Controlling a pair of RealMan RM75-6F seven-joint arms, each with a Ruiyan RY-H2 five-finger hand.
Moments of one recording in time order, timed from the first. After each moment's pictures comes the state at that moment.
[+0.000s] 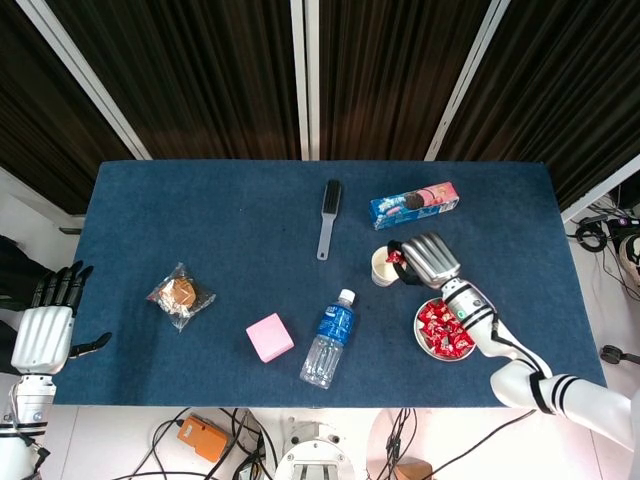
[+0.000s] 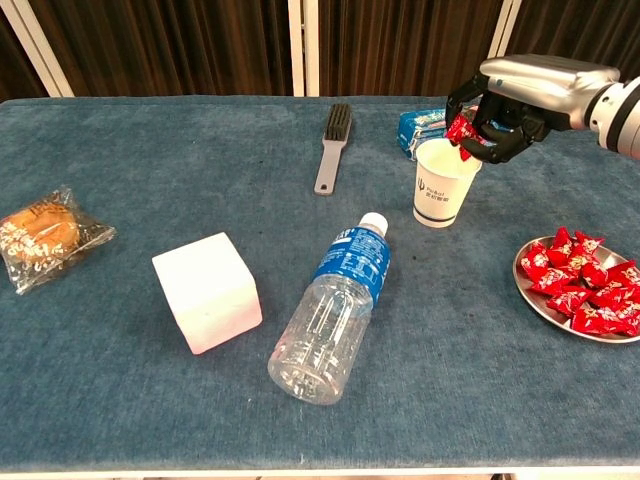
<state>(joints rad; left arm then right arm) -0.10 -1.24 -0.06 -1.55 1.46 1.48 0.07 0.71 -1.48 0.18 -1.30 -1.44 0.93 0.01</state>
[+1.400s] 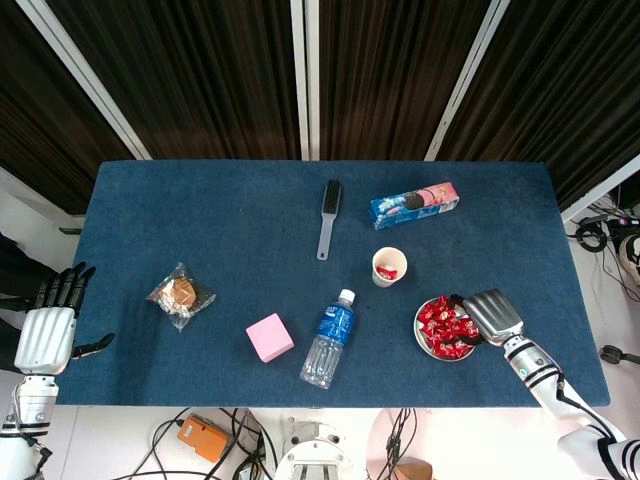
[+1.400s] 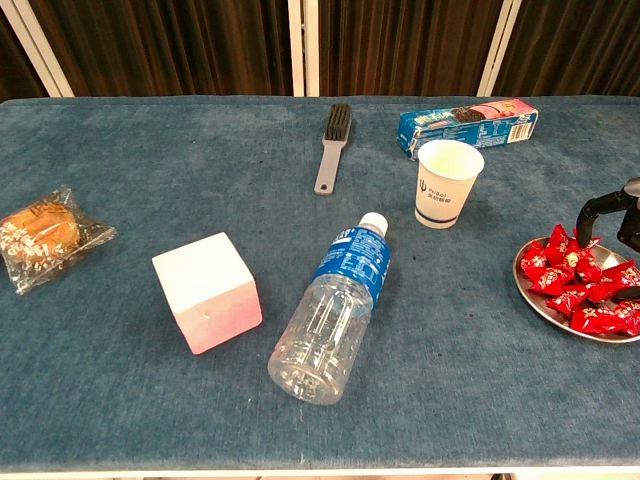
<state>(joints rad) -0.10 -1.25 -0.05 -1.54 1.47 1.48 0.04 0.48 -1.32 -0.05 -1.37 -1.51 1.02 -0.03</state>
